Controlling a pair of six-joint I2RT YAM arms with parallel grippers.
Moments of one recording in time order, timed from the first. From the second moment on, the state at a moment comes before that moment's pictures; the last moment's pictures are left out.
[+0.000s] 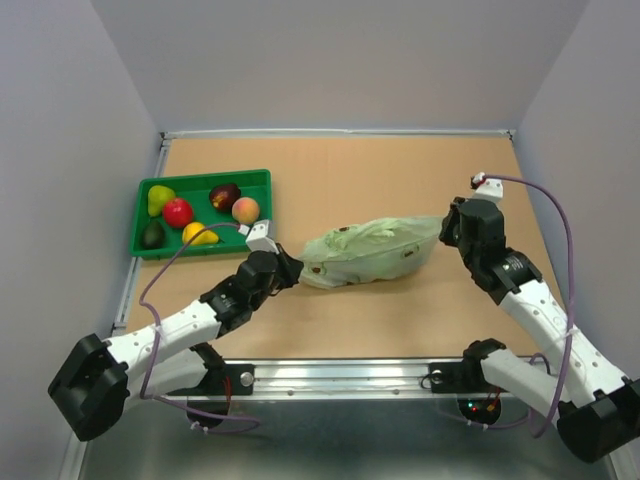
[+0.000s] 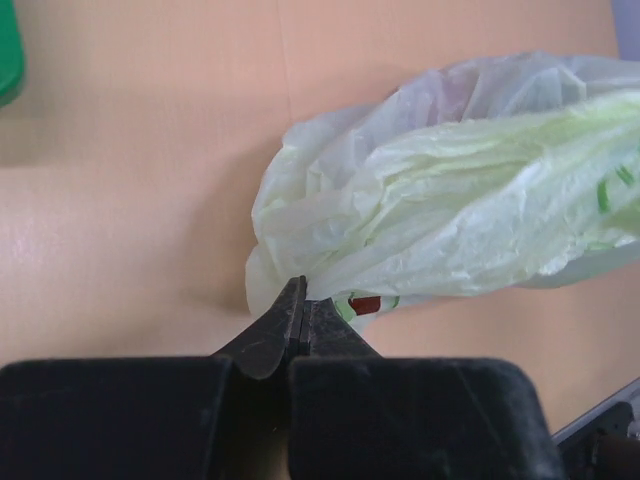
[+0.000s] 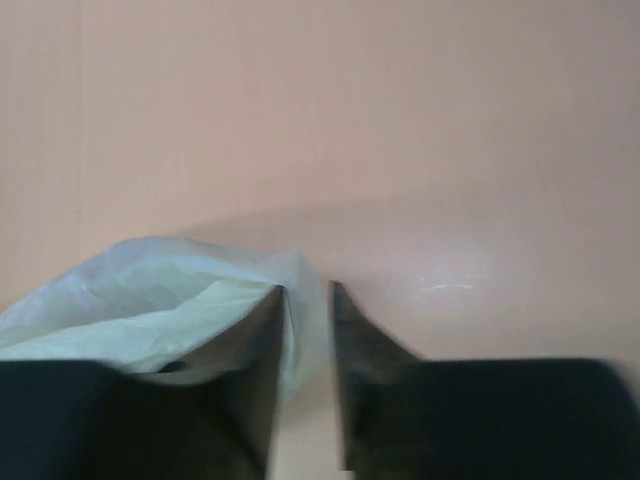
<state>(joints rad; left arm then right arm) -0.81 0.99 0.42 0.11 -0.30 -0.79 0.39 0.90 0.82 -0.39 0.47 0.39</state>
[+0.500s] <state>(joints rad) -0.78 1.00 0.53 0.08 -0.09 -0.64 0.41 0.95 0.95 -0.44 -0.10 0.19</state>
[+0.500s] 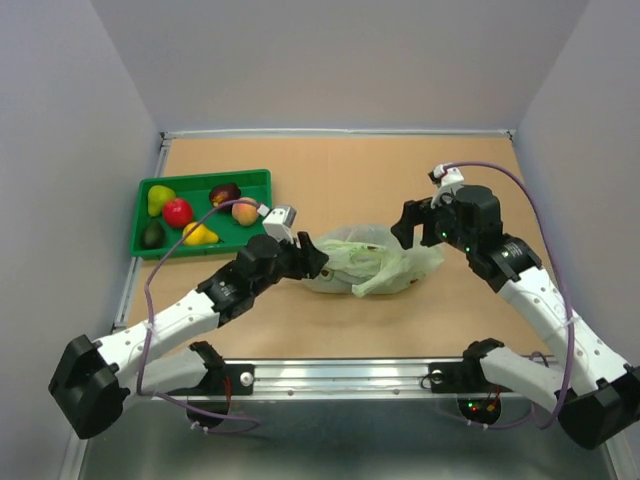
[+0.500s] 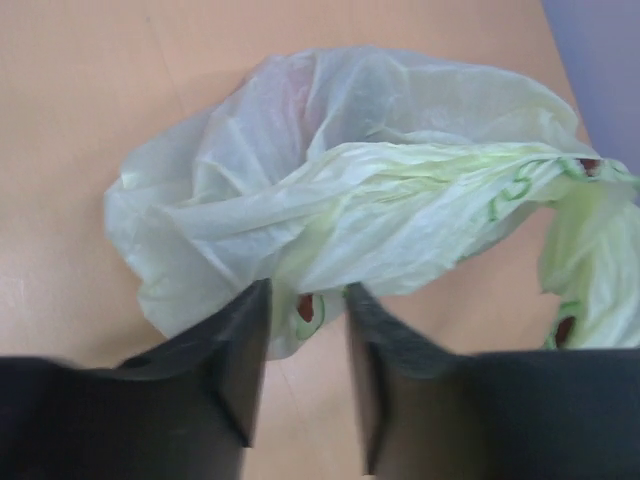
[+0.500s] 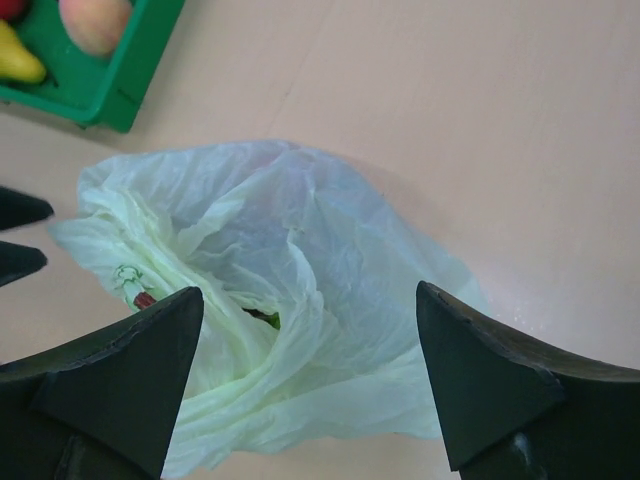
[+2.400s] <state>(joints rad) -0.92 0.70 0.31 0.04 -0.48 -0.89 0.50 0.84 0.84 -0.43 0.07 0.37</state>
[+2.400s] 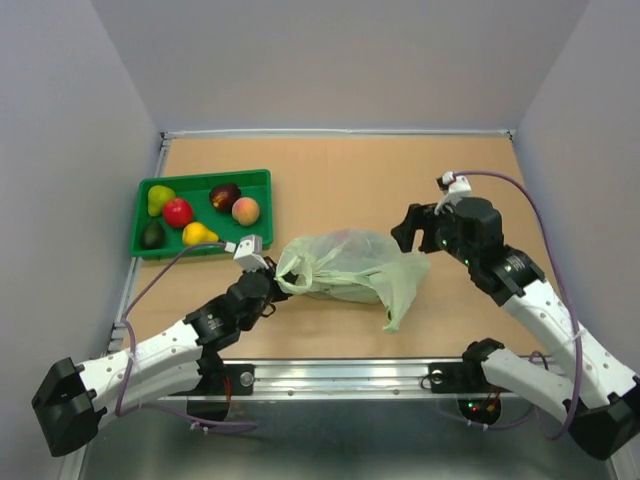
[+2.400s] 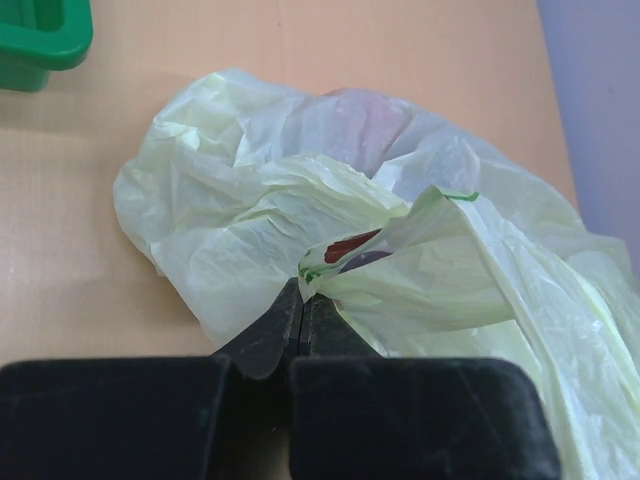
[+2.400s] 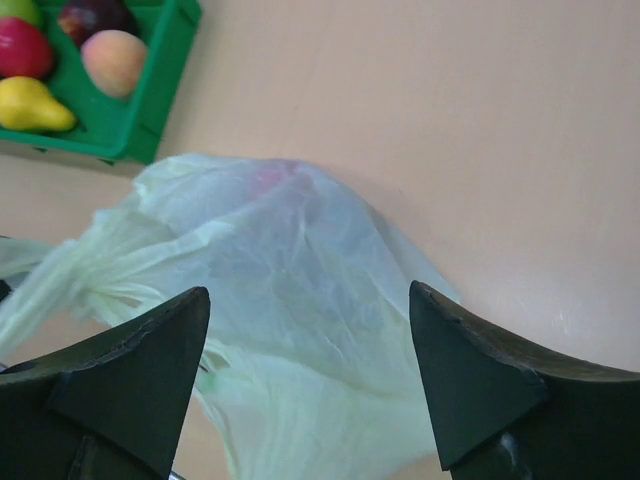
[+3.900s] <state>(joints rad) -0.92 0.71 0.38 -0.14 -0.51 -0.93 1.07 1.43 1.00 -0.36 0.38 0.20</state>
